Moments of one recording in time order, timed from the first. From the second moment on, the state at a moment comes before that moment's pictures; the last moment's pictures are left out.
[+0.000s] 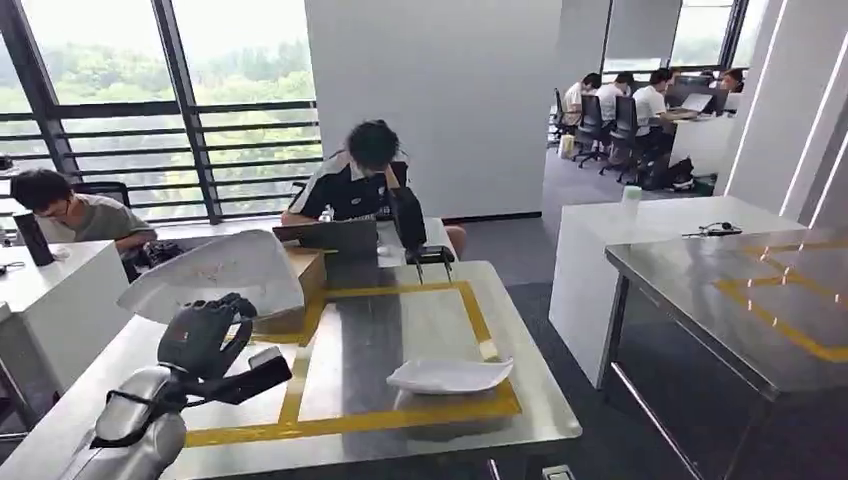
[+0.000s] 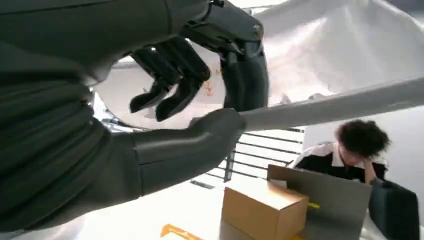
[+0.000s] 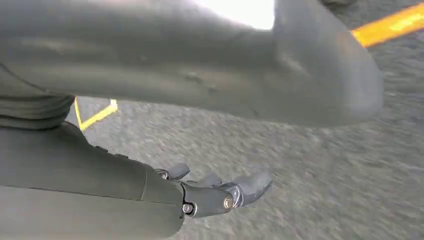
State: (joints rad) left arm -1.10 0.06 -0.36 -0.46 -1.04 0.33 -0.42; right arm -0.06 0.17 -1.11 -0.19 1.13 -0.02 -0.14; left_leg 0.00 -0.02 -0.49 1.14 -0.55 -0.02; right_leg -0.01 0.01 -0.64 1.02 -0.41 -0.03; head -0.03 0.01
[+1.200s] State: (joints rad) left arm -0.99 0.08 -0.36 -0.45 -1.03 0.36 -0.40; right arm -0.07 0.17 -1.11 -0.18 1.14 -0.04 -0.13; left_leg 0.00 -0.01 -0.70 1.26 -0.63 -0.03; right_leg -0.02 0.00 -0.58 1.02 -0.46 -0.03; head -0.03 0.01
